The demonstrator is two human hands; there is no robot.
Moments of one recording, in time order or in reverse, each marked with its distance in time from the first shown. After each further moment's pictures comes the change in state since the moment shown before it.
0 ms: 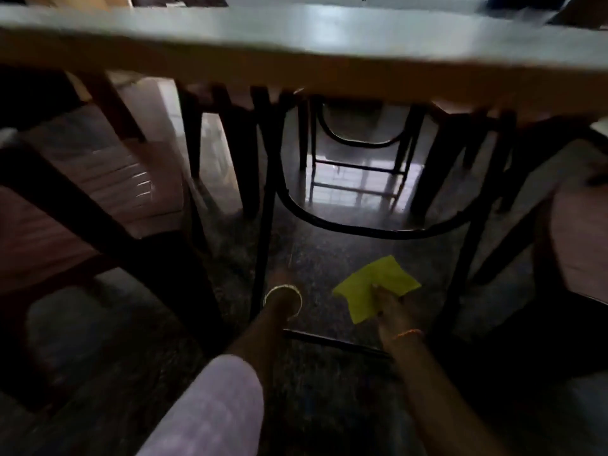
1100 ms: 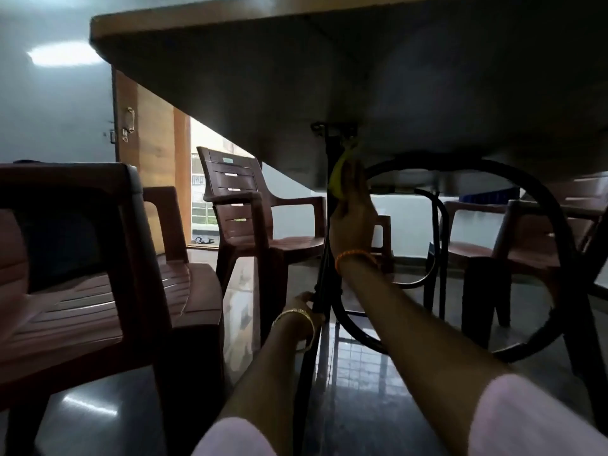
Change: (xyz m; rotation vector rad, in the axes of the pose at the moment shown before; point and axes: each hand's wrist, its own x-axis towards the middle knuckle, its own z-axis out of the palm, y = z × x) left_hand 0.119 0.053 -0.090 -0.140 0.062 0.554; right_hand 0.014 -0.051 0.267 -0.377 -0.120 -1.706
